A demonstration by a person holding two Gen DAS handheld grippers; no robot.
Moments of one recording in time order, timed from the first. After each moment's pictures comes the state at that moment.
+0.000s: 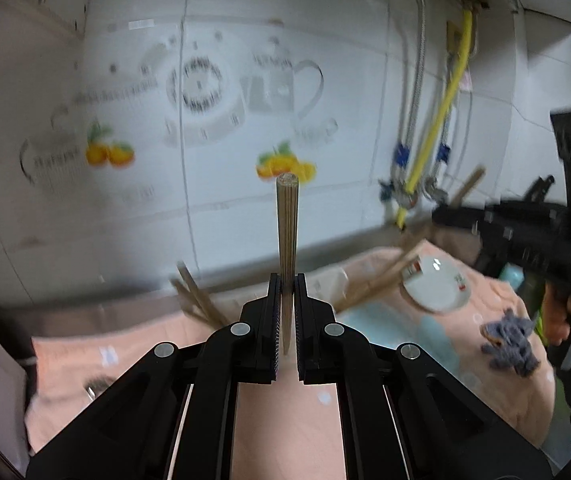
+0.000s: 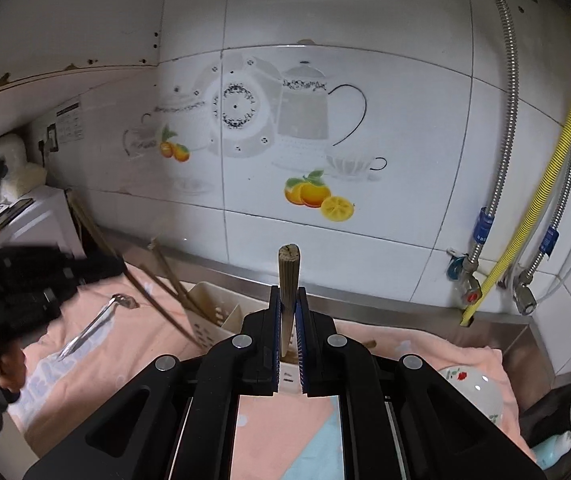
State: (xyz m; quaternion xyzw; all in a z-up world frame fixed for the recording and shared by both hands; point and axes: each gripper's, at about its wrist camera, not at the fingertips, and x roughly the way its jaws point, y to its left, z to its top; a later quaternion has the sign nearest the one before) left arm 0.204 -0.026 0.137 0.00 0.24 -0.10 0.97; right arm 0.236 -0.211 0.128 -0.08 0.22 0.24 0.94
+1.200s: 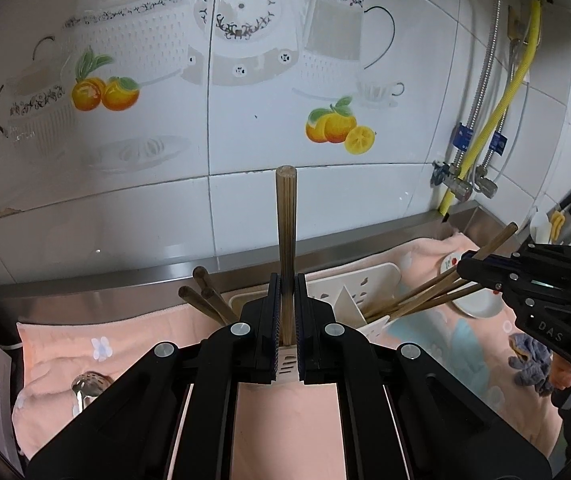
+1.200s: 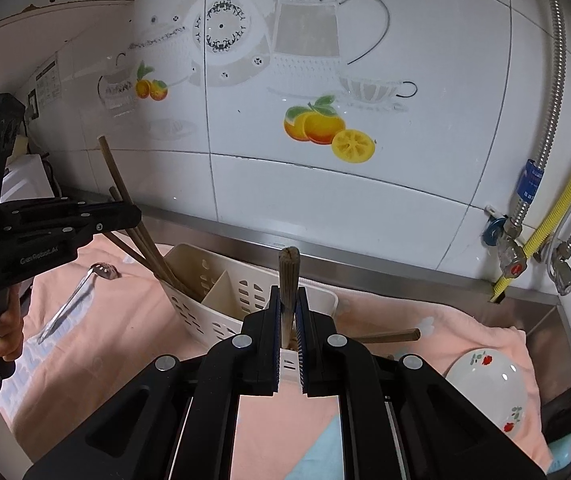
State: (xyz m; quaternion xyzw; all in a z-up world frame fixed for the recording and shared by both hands) left arm 0.279 -0.002 0.085 -0.03 0.32 -0.07 0.95; right arm 0.291 -0.188 0.073 -0.10 0.29 0.24 0.92
